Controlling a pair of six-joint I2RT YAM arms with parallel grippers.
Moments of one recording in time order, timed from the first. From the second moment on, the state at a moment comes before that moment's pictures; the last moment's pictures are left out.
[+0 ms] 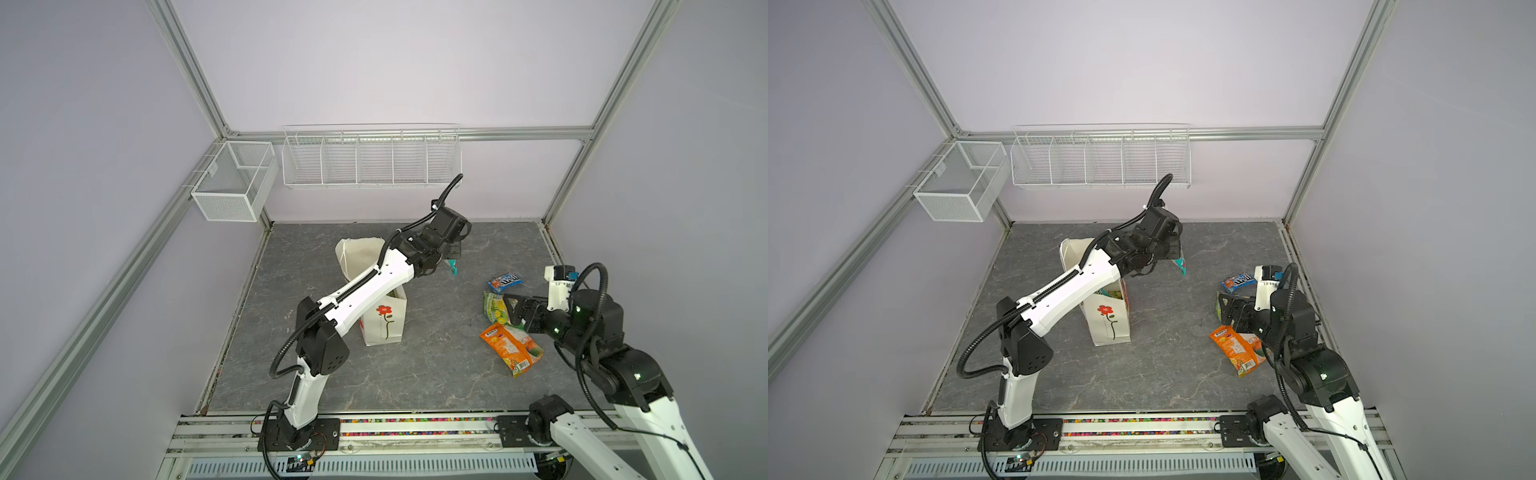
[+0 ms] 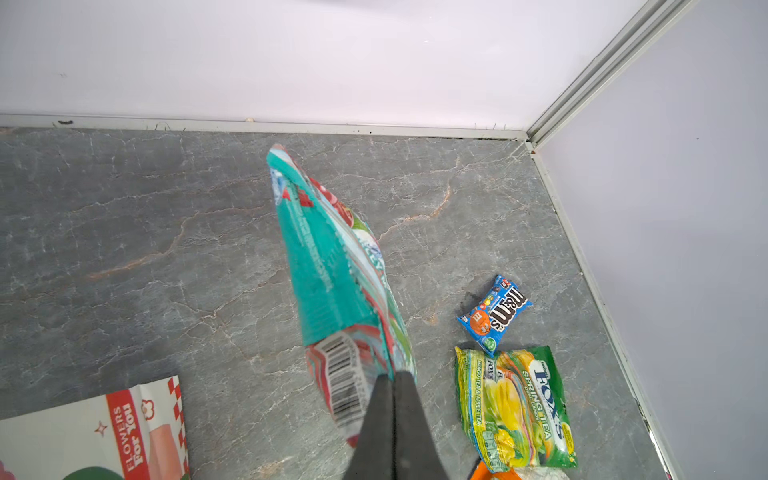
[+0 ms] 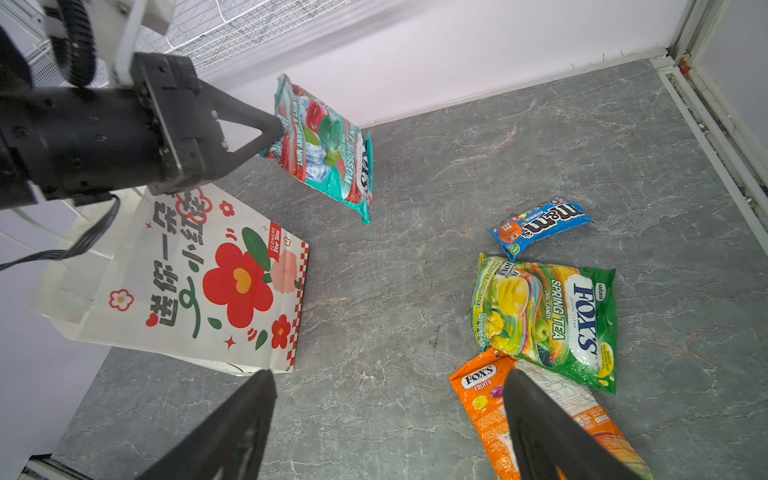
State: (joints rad) left arm -0.94 2.04 2.15 -0.77 -0.33 -0.60; right arm 0.34 0.63 0.97 -0.82 -0.01 0.41
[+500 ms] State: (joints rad) left arm -0.97 1.96 2.15 -0.79 -0.37 -0.56; right arm 0.34 0.63 0.94 -0.82 -0.02 0.42
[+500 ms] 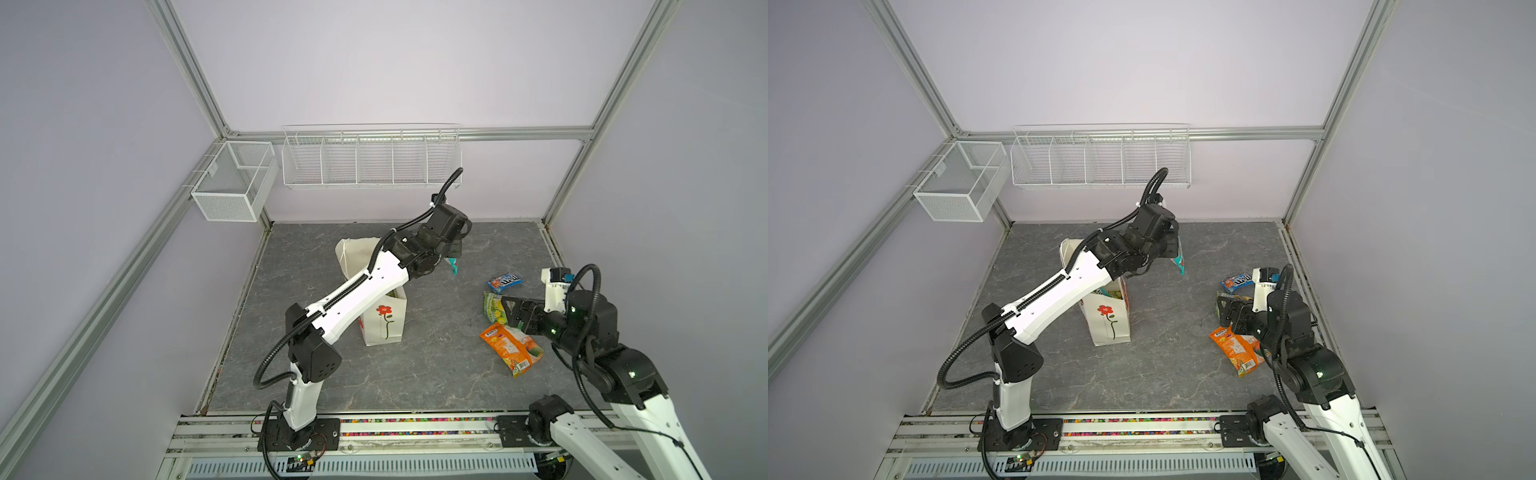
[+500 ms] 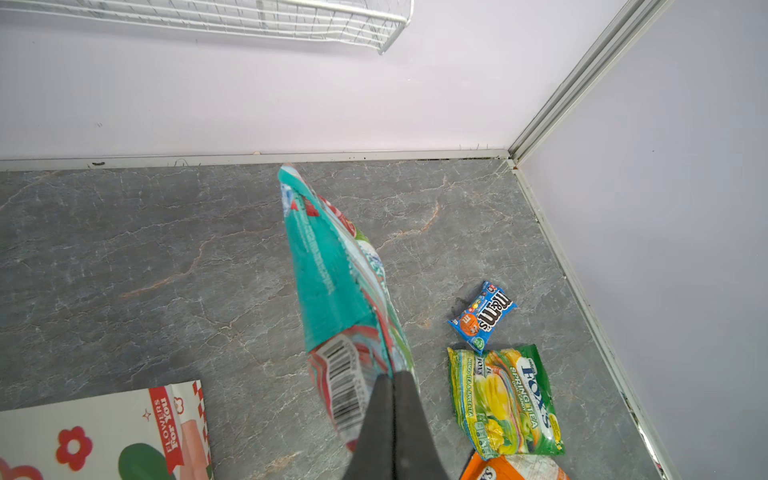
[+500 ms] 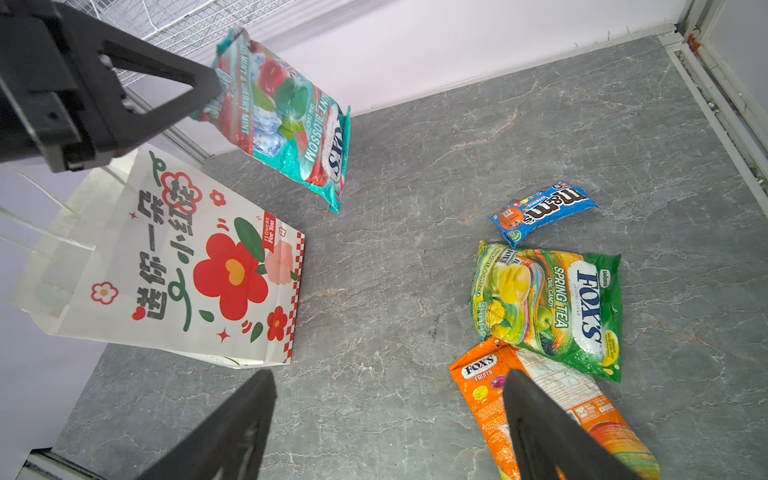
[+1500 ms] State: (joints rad) left arm -1.05 1.67 2.09 -0.76 -0.55 -0.45; right arm 0.34 0.60 0.94 -0.82 -0.04 0.45
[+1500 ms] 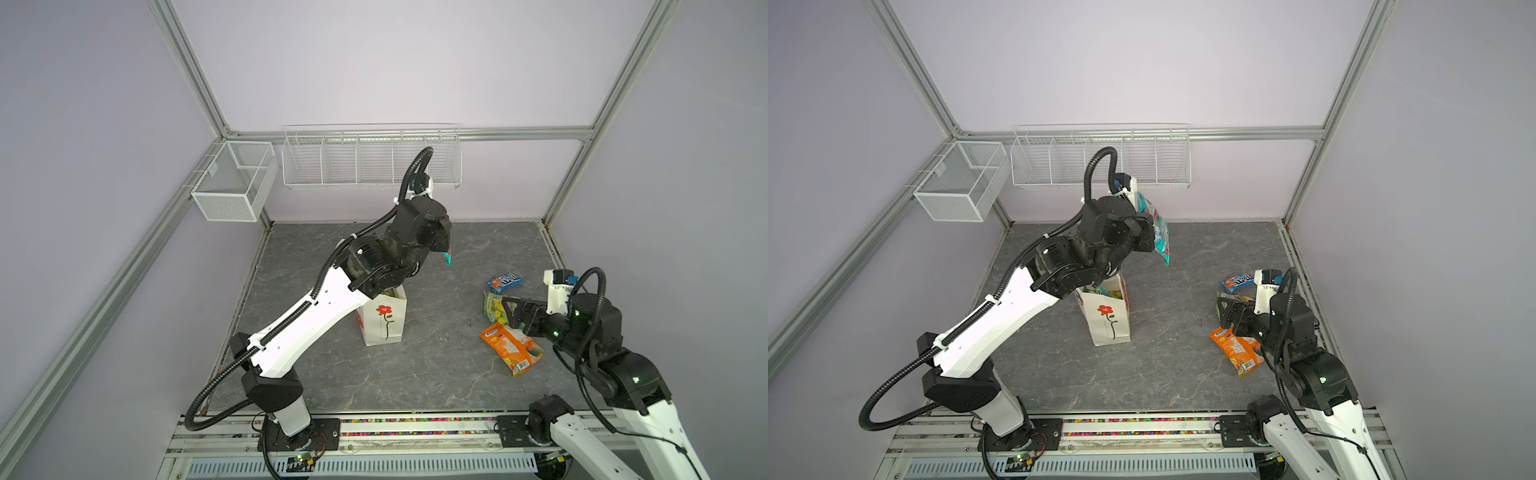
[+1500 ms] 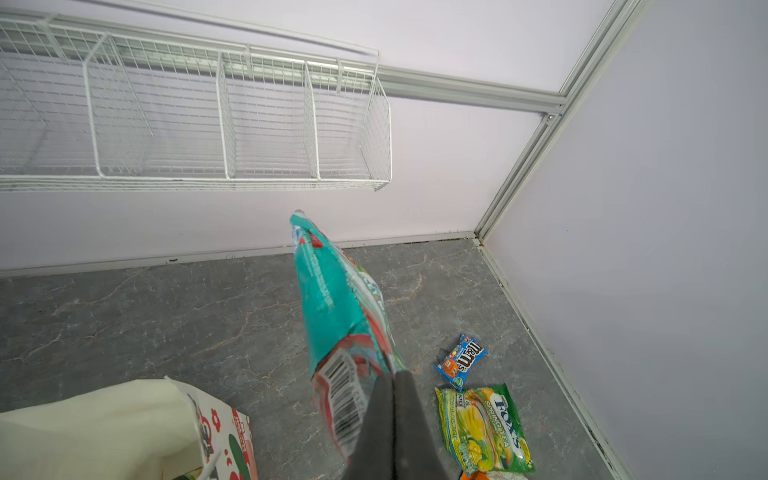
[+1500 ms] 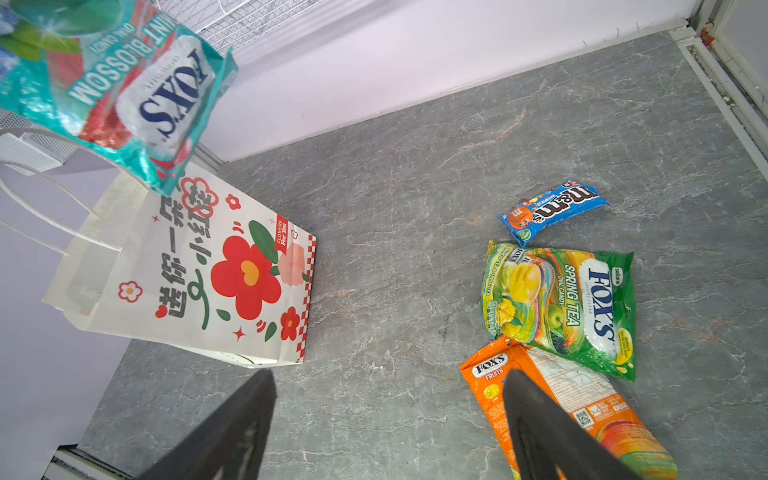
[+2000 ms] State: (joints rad) left arm -1.05 1.52 1.98 -0.73 -0.59 -0.43; right arm 0.34 0.60 0.92 -0.82 -0.06 0.48
